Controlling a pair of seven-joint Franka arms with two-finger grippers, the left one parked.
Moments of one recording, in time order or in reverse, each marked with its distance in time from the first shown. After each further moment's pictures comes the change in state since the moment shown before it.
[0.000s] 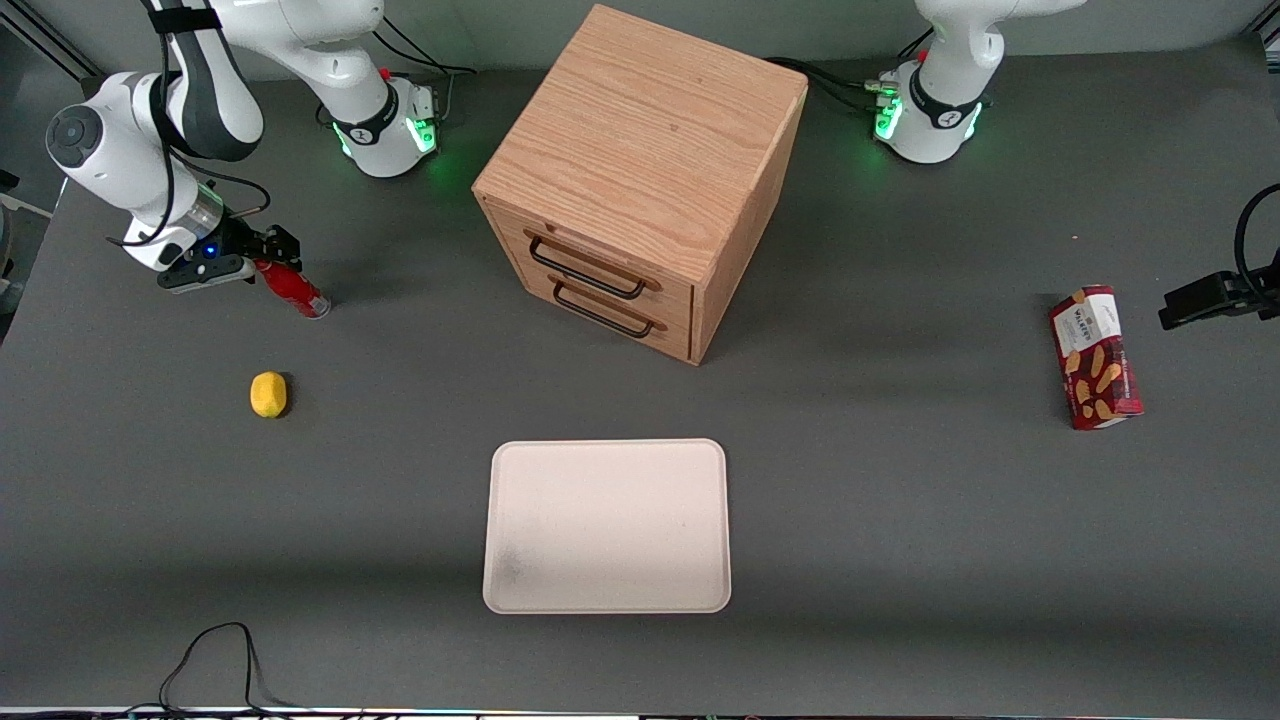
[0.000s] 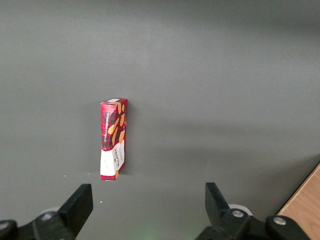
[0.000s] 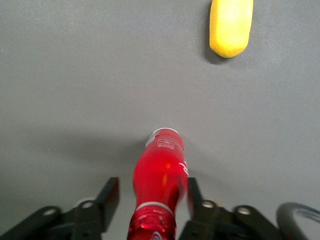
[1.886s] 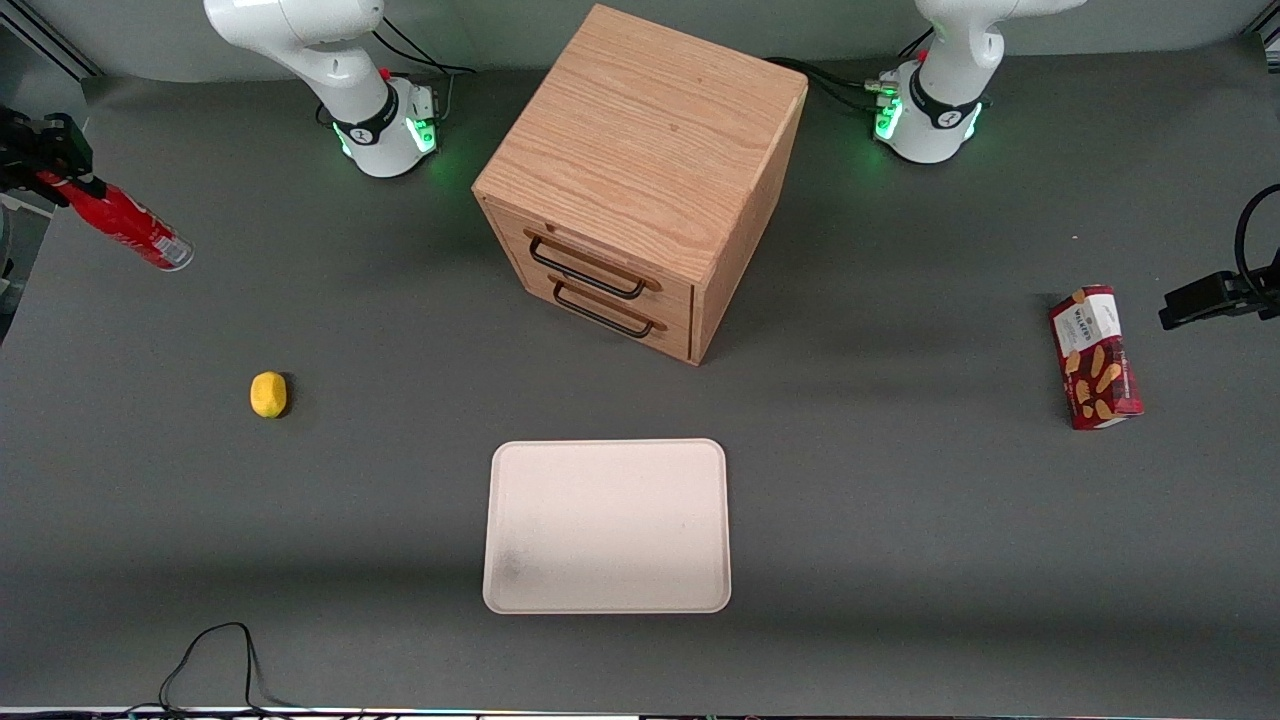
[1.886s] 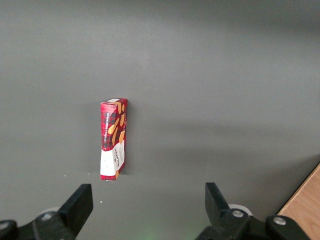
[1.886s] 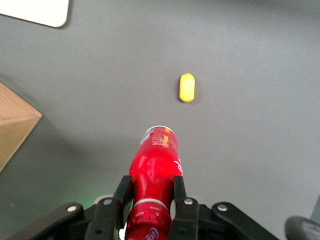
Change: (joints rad) arm 0.006 0.044 0.166 0.958 0.121 -0.914 0.000
